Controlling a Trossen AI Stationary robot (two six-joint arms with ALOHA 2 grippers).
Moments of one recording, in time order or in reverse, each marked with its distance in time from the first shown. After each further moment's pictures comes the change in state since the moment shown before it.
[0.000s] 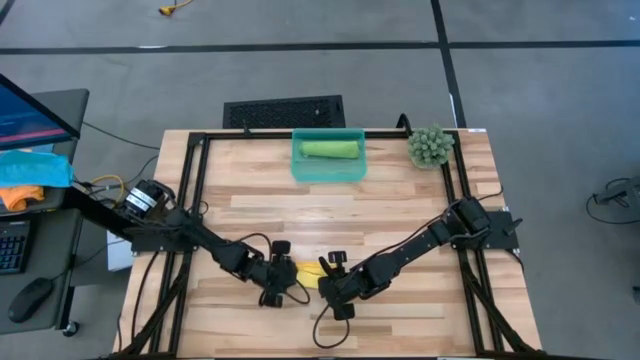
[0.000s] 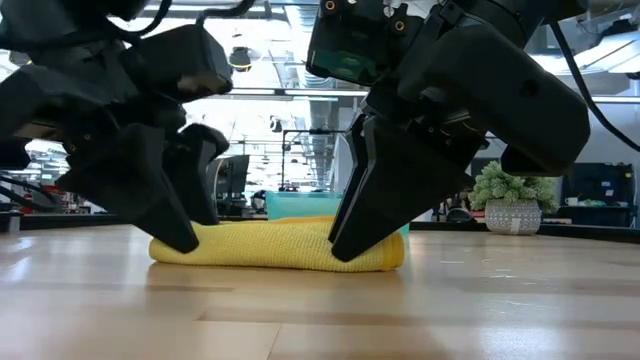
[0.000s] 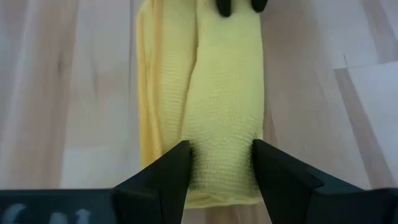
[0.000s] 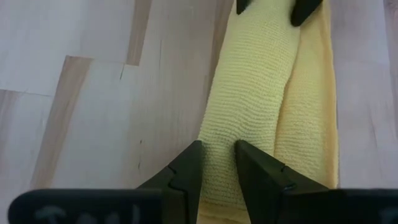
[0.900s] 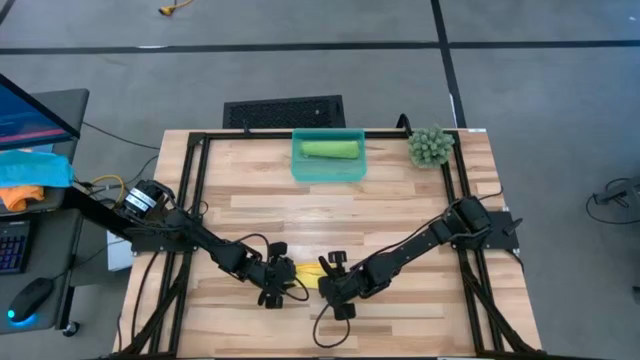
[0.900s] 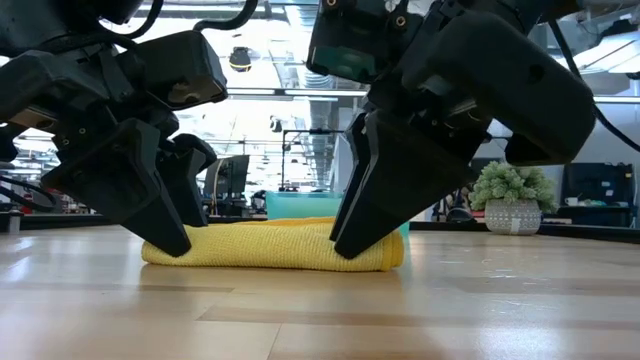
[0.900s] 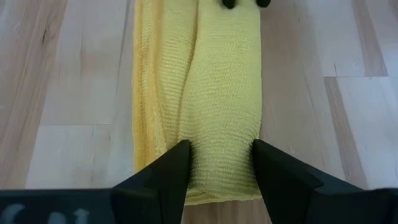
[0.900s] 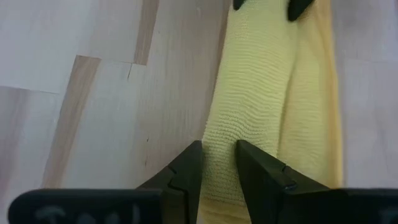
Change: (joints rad) left arm -0.008 -0.001 -0.029 0.027 0.035 -0.140; right arm -0.004 -0.010 0.000 -0.008 -0.023 -0.002
